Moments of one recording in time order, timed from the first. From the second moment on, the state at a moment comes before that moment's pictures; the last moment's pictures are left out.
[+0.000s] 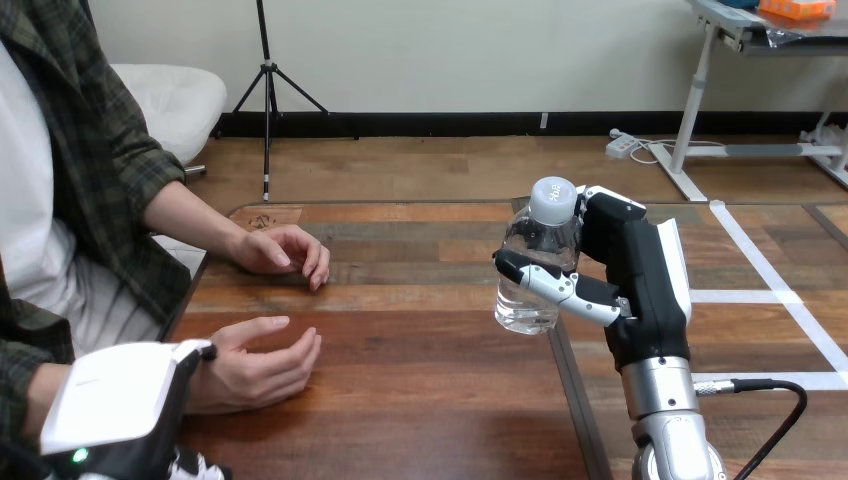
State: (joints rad) left arm 0.35 0.38 0.04 -0.24 1.08 0.05 -0.08; right arm -0.27 -0.08 -0.04 0.71 -0.08 -0.79 -0.06
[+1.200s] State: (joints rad) left arm 0.17 0.44 -0.08 -0.18 1.14 0.26 -0.24; right arm -0.27 -0.08 -0.05 0.72 -0.03 -0.80 0.00
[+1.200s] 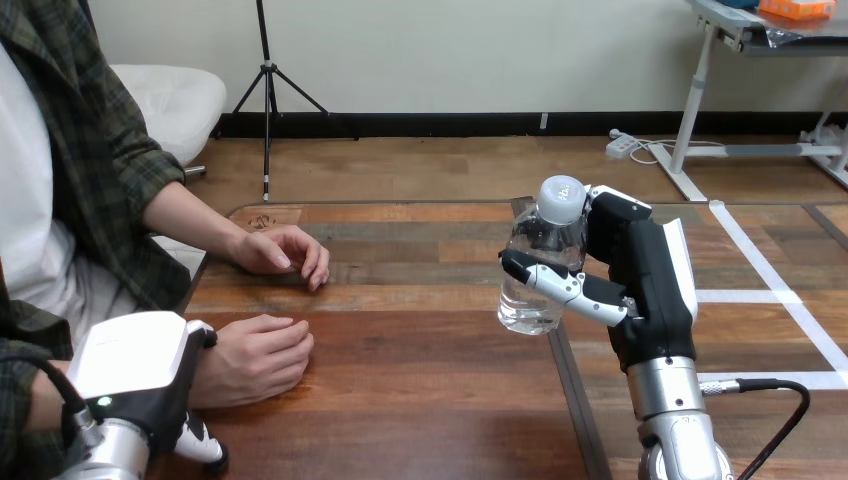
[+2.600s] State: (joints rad) left arm 0.20 0.44 -0.11 -0.02 1.07 0.24 0.15; right arm -0.27 -0.08 -0.06 0.72 -0.03 -0.81 0.01
